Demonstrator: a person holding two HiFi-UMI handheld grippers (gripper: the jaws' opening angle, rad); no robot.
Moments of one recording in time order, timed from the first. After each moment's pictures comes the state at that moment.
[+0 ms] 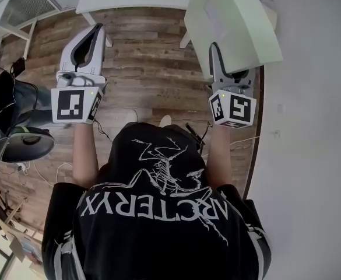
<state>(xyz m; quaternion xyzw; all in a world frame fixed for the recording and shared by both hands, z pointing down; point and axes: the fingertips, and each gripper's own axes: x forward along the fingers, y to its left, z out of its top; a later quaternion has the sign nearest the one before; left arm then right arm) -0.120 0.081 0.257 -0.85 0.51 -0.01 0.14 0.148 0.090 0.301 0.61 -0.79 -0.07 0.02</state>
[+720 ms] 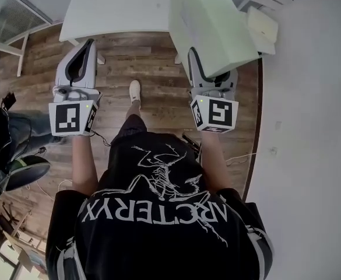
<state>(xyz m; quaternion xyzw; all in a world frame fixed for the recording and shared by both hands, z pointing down) -0.094 -0.090 0.305 -0.85 0.52 -0.05 0.11 0.147 -0.086 0.343 0.59 -0.80 -0.05 0.04</state>
